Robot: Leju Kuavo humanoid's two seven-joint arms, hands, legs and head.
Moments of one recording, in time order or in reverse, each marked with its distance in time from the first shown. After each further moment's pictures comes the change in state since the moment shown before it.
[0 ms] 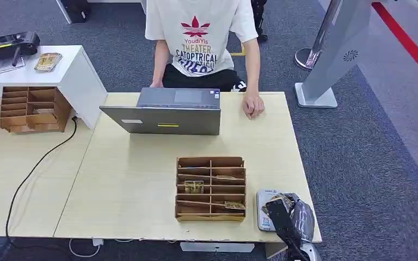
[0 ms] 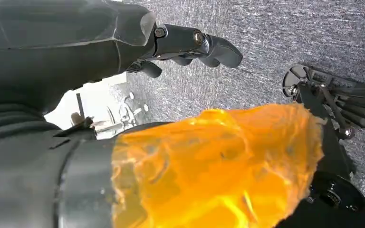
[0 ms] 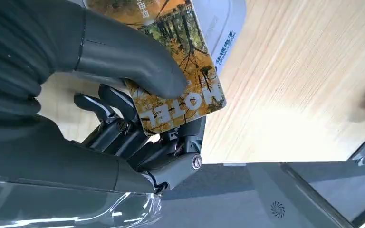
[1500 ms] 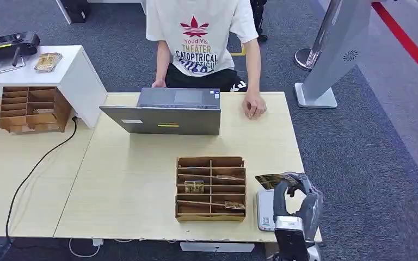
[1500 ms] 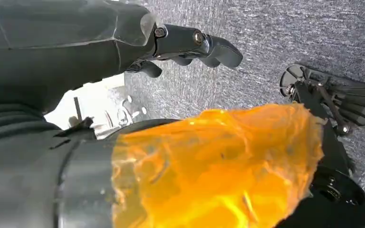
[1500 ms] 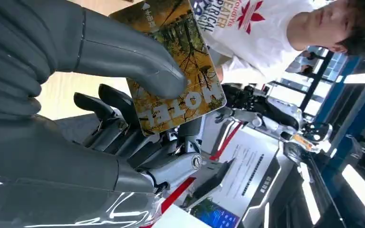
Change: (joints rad) left arm 0.000 -0.009 -0.013 0.000 -0.013 0.006 -0.017; right arm 0.089 0.078 0.084 -0.459 -0.045 -0.113 -0.345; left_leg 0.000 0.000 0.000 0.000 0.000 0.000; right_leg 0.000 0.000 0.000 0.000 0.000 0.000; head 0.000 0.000
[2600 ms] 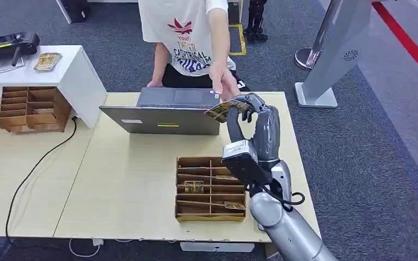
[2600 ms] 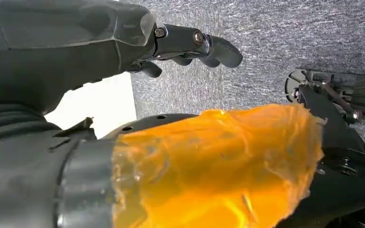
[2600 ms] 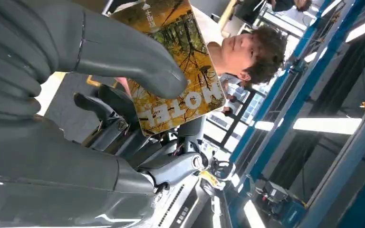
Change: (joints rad) left arm -0.039 -0.018 -0.109 0.000 -0.101 0.006 0.060; right arm -0.578 -0.018 0.245 0.198 0.041 0.116 0.212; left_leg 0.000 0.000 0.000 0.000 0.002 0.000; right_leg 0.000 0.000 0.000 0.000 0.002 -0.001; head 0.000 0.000
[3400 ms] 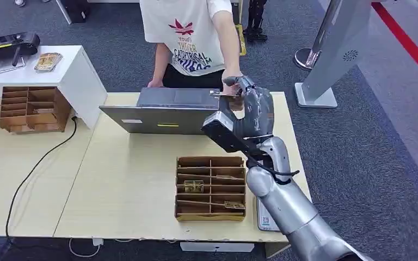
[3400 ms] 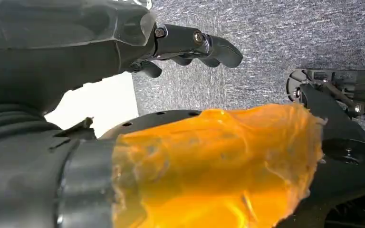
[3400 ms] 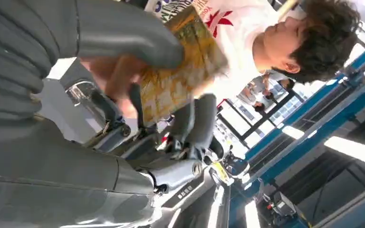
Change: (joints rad) left arm -0.013 -0.008 -0.027 0.000 -0.029 -0.013 0.021; right arm -0.174 0.028 -0.040 0.286 0.214 0.060 0.106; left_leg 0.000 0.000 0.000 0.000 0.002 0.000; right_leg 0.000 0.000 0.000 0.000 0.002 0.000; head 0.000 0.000
